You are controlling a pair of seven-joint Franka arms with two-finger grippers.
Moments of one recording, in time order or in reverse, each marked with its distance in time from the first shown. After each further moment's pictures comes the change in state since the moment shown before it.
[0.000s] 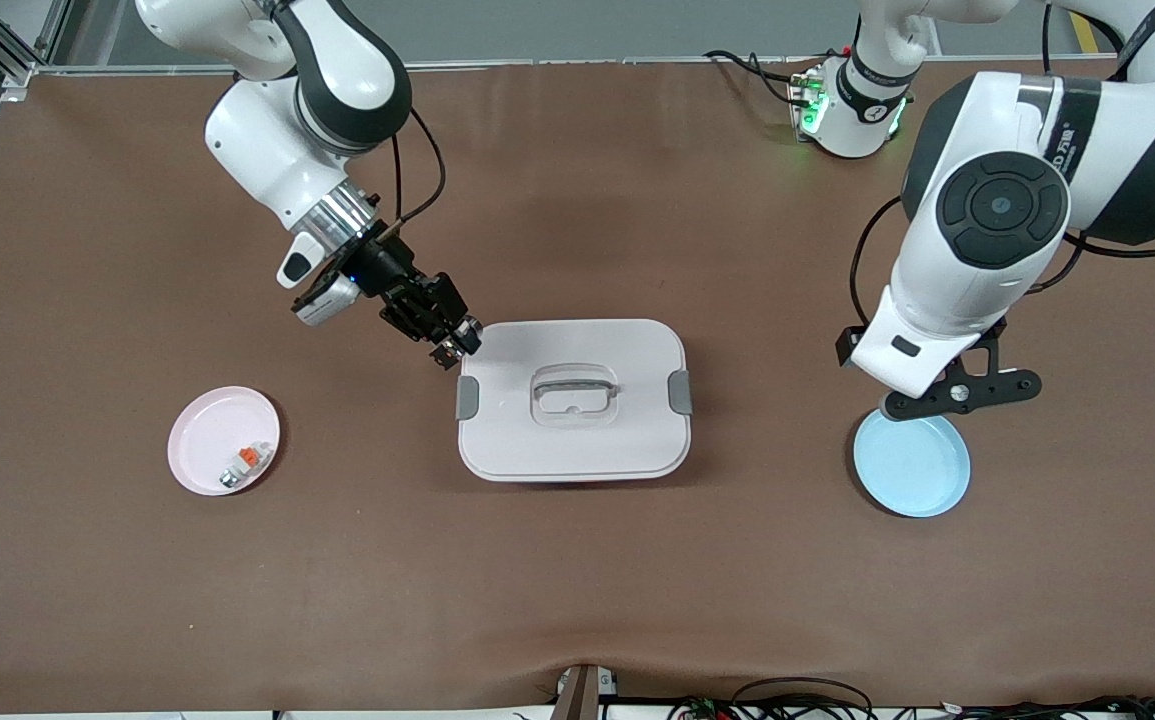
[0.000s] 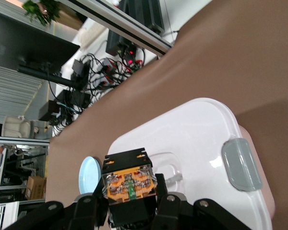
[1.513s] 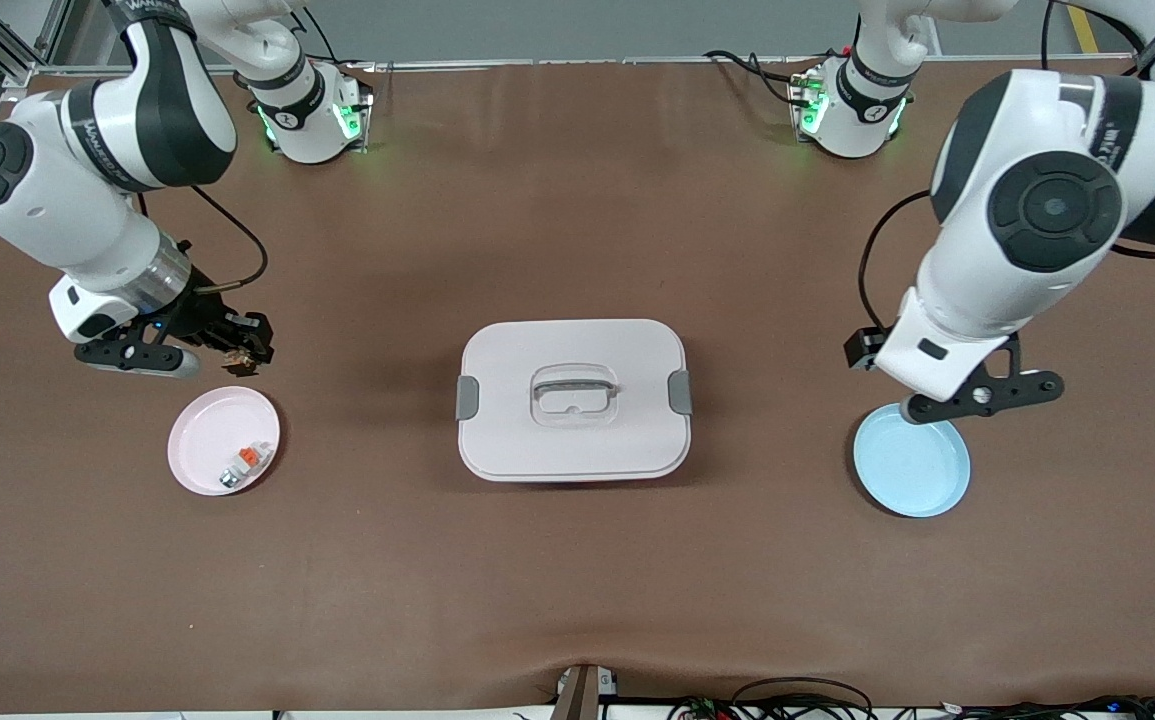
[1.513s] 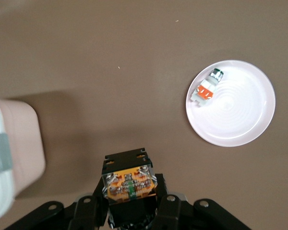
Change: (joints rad) left arm 0.052 -0.014 -0.005 0.015 -0.058 0.000 -0.003; right arm -0.449 -0.040 -0.013 0.144 -1.186 -0.777 0.374
